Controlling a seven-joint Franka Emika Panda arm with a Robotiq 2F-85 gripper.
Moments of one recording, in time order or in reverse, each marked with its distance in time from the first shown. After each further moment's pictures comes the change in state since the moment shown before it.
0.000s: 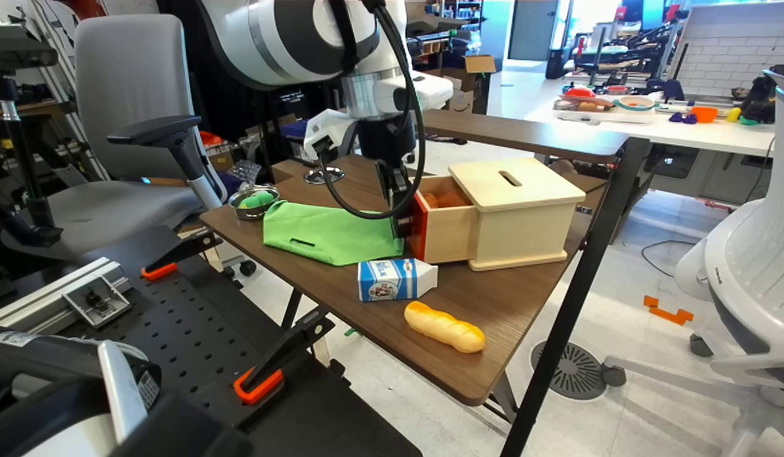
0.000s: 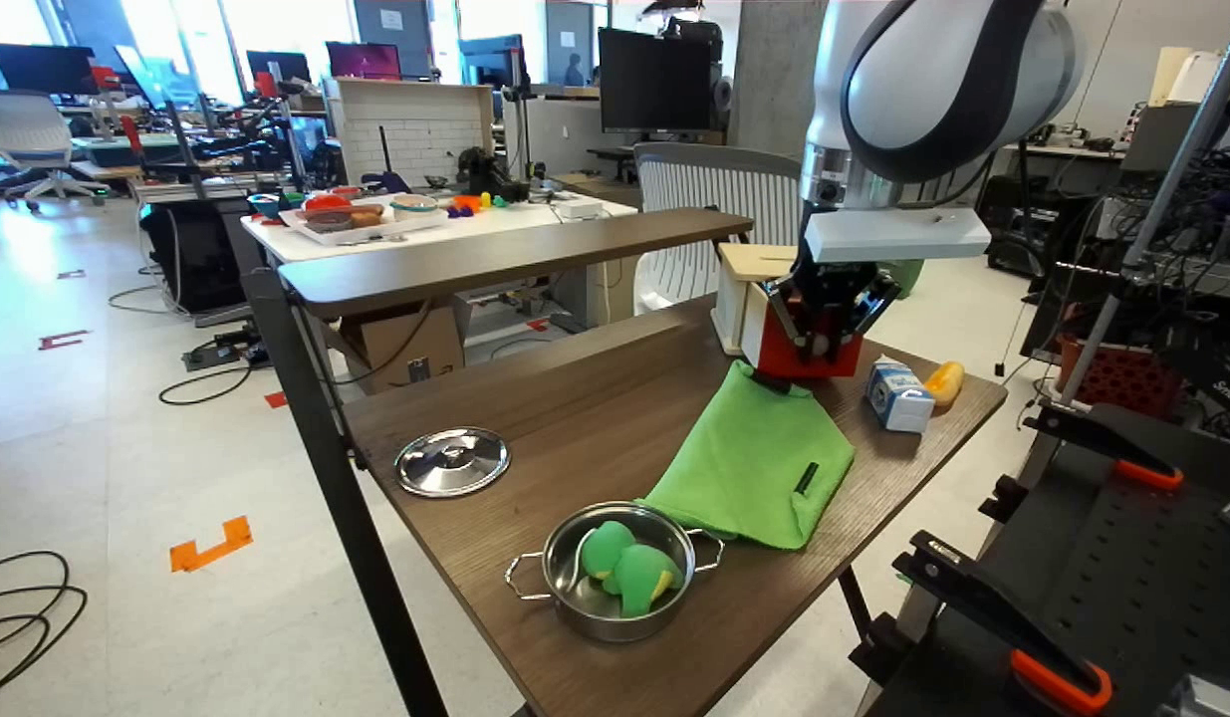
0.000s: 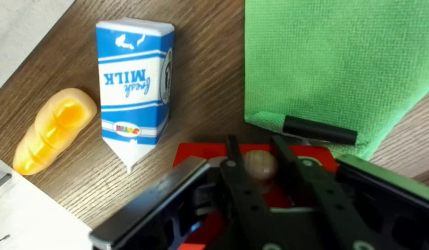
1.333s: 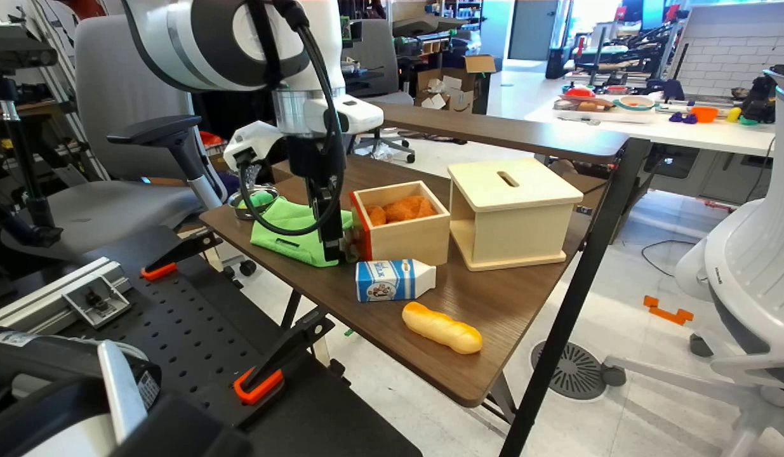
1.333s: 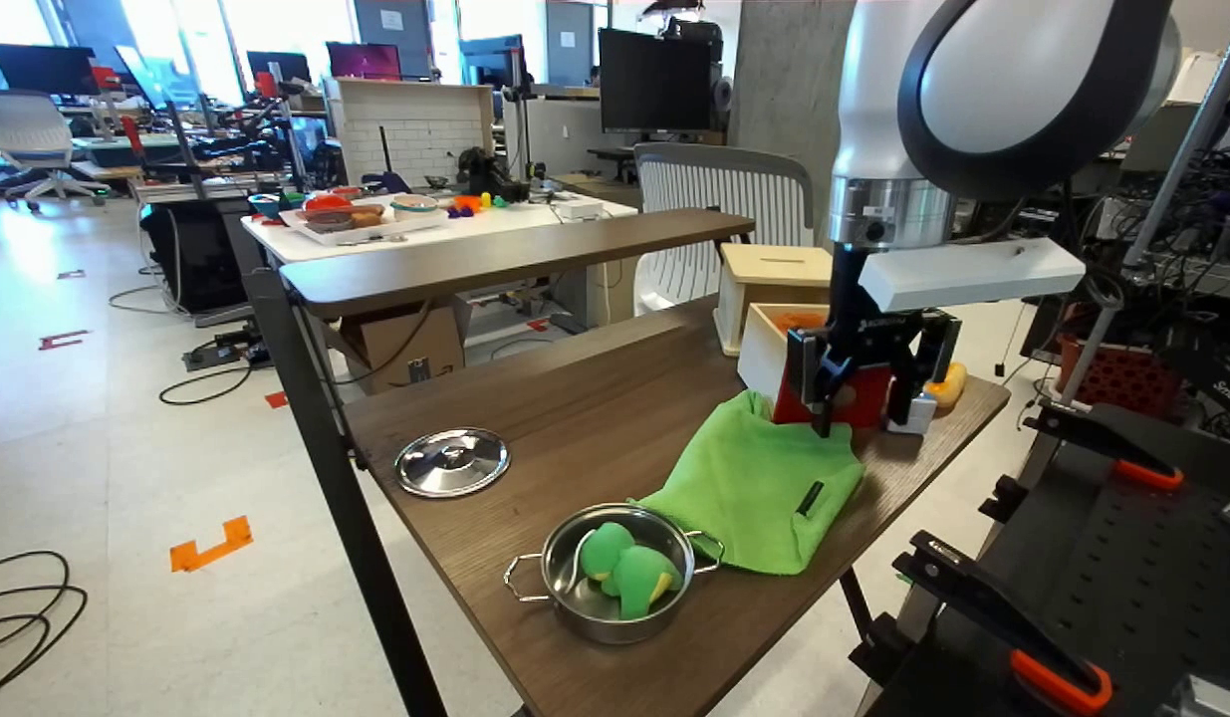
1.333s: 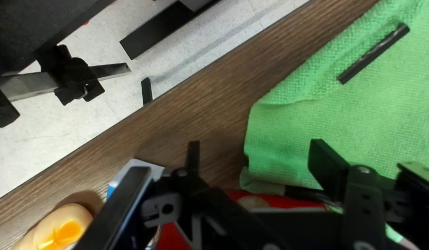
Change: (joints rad) arm 0.003 -0.094 0.105 -0.193 0.017 -0.032 -0.055
